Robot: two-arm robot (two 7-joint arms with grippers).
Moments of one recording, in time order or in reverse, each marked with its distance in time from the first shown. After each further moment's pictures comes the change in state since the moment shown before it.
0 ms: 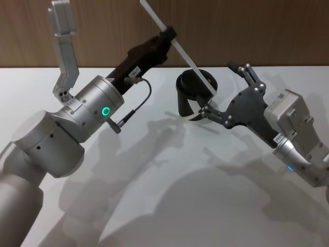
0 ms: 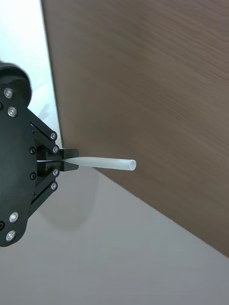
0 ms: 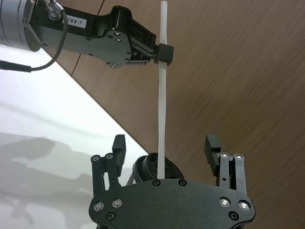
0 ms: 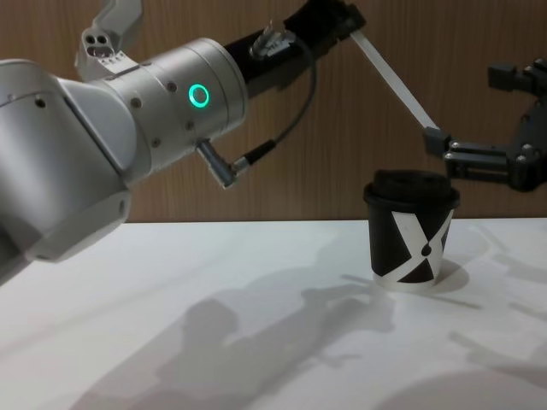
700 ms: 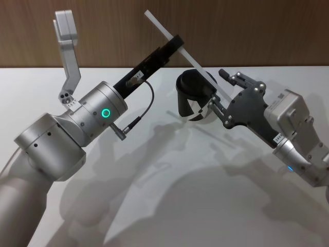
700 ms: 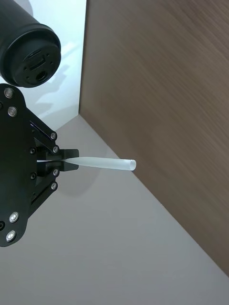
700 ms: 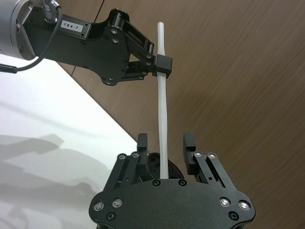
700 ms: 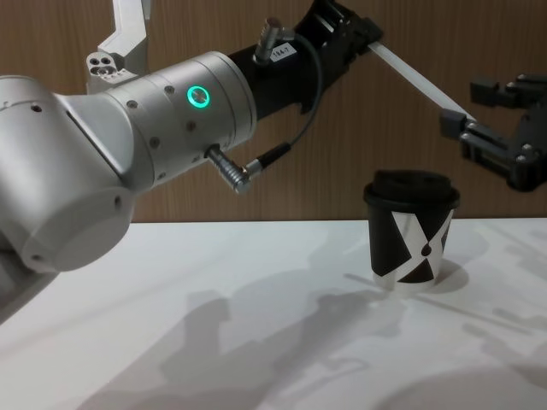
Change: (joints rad) left arm 0.022 -0.047 -0.053 0.012 -0.195 0.185 -0.007; right arm 0.000 0.000 0.000 0.000 0.000 0.000 0.000
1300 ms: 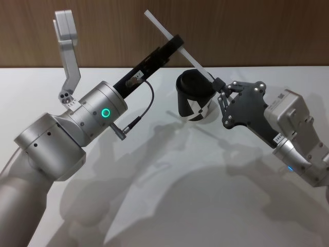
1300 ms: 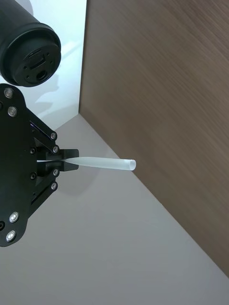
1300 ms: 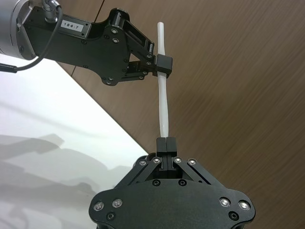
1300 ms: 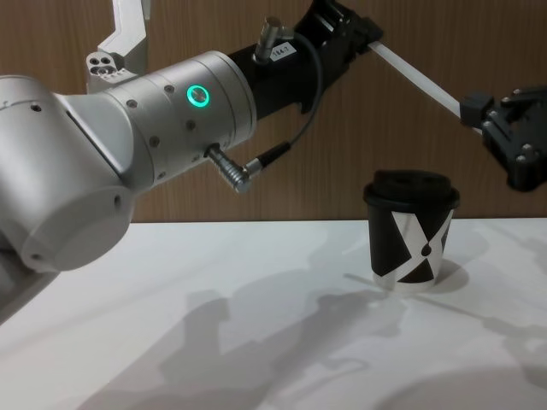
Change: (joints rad) left arm 0.000 -0.002 -0.002 0.000 -0.004 0.005 0.000; right arm 0.000 0.000 0.000 0.000 0.000 0.000 0.000
